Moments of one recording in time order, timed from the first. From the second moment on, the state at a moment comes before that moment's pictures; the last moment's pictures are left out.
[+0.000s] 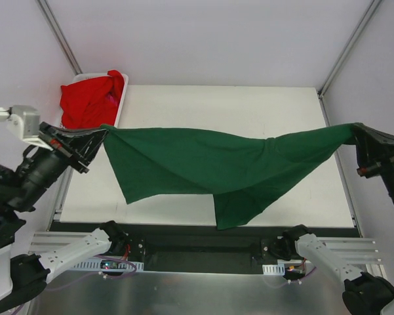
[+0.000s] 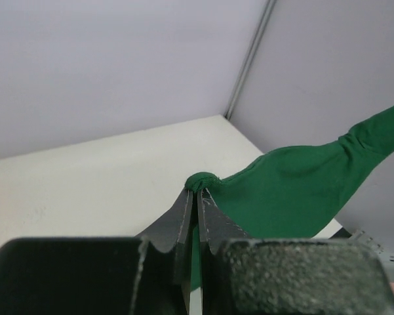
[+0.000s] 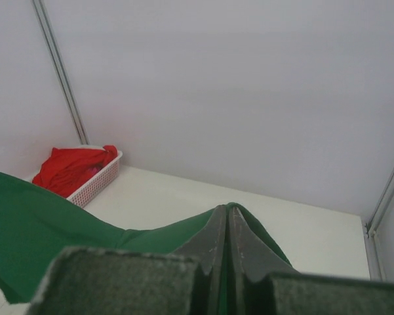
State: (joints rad) left arm -0.75 0.72 1.68 -0.84 -0.15 -0.22; right arm 0.41 0.79 1.95 -0.98 0.14 -0.01
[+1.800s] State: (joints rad) left arm -0.37 1.03 1.61 -0.56 0.09 -0.01; right arm 0.28 0.98 1.77 -0.69 0.28 -0.02
